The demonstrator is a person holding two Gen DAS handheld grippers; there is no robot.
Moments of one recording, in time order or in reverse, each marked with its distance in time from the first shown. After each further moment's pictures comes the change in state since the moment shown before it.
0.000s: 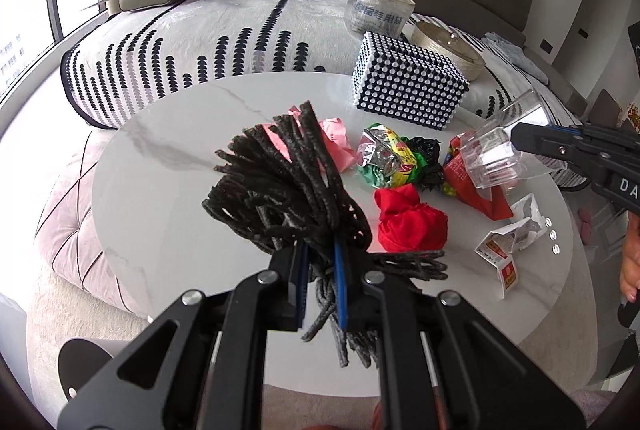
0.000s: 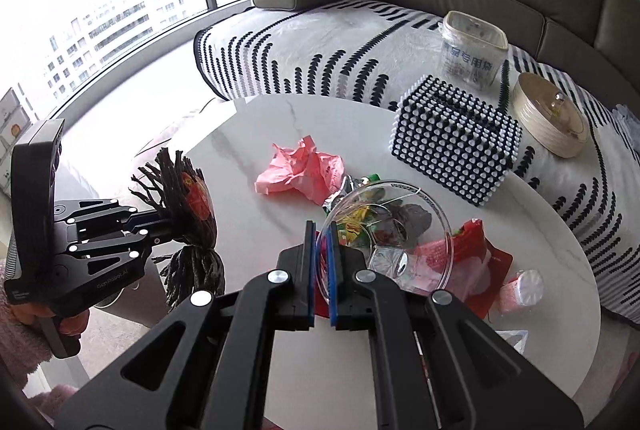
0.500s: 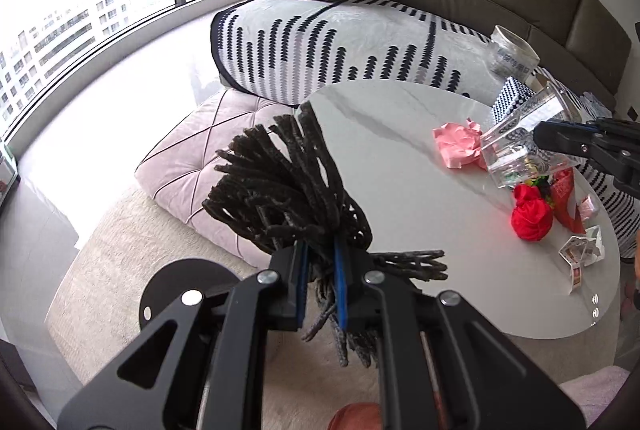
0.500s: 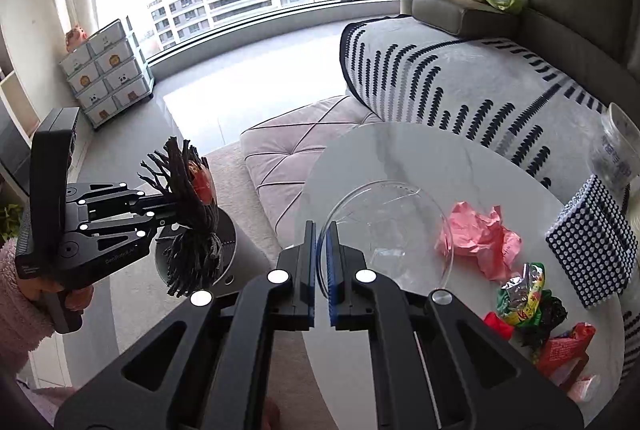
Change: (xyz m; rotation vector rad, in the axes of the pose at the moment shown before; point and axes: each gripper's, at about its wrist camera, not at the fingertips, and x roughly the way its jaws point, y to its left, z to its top) left arm -0.119 0.137 -0.085 -0.270 -0.042 0.332; right arm 0.024 0.177 0.035 -0.327 0.010 0.341
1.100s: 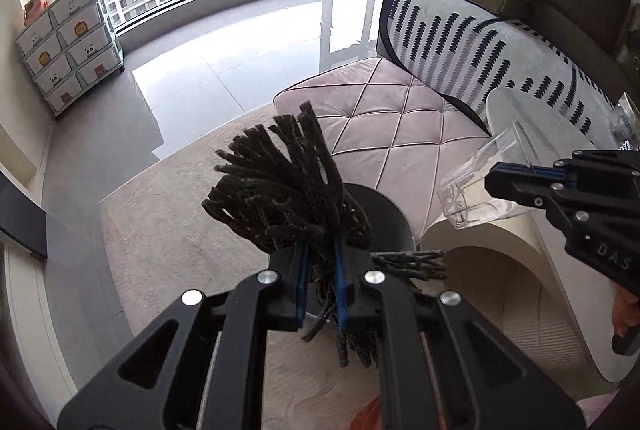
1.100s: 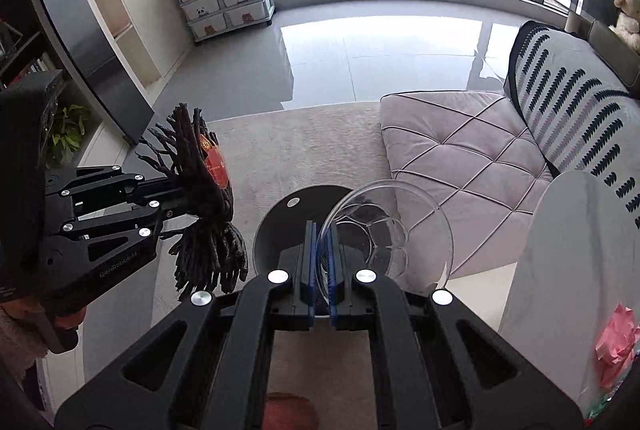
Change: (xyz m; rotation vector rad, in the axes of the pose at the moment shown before) left arm -0.041 0.149 -0.090 -0.360 0.058 0.318; right arm 0.151 0.204 0.021 -0.312 0.177 0.303
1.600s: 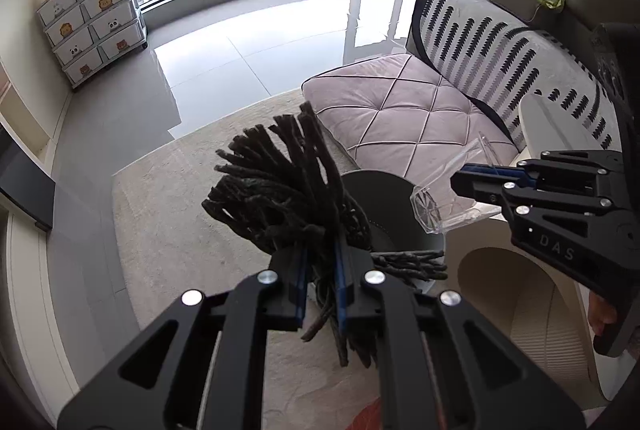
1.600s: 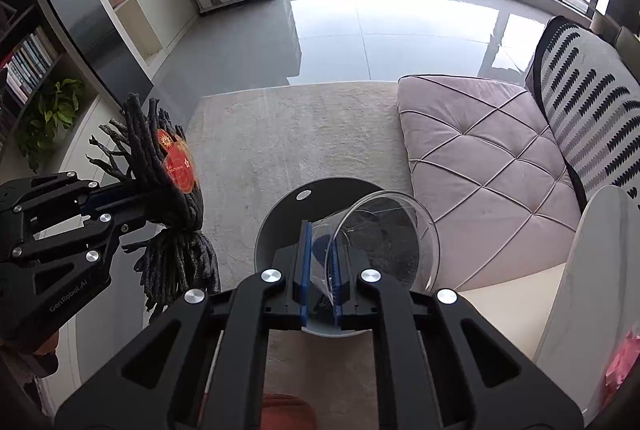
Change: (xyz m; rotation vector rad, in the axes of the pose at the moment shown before) left arm 0.010 0.023 -0.011 -0.076 0.018 0.041; right arm 0.053 0.023 0.013 -0.043 0.076 0.003
